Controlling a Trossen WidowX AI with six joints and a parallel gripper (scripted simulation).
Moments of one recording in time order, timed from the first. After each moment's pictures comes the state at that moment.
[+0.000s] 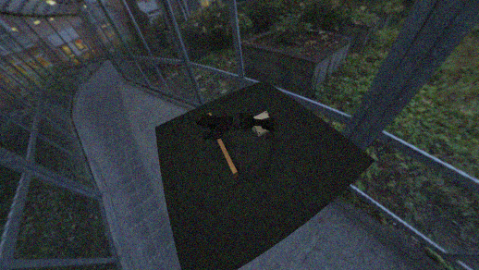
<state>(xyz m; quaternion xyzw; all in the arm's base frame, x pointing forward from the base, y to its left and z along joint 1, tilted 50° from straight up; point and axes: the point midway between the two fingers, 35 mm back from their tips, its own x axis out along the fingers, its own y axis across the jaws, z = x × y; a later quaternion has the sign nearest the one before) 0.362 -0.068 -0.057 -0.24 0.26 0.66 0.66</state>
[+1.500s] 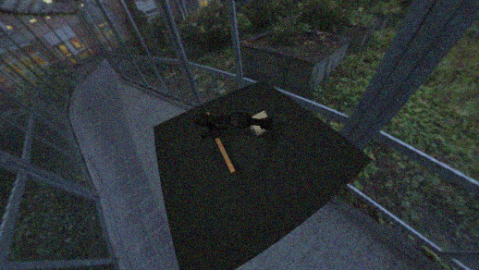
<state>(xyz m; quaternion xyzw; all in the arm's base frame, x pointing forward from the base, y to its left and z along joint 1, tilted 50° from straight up) 0.363 -0.071 -0.060 -0.24 0.26 0.66 0.66</state>
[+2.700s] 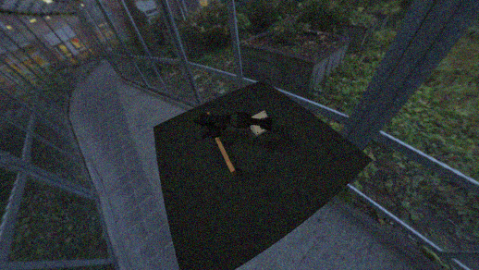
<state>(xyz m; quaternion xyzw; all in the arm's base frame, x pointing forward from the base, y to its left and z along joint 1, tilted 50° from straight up) 0.363 -0.074 -0.063 -0.24 0.26 0.66 0.66</state>
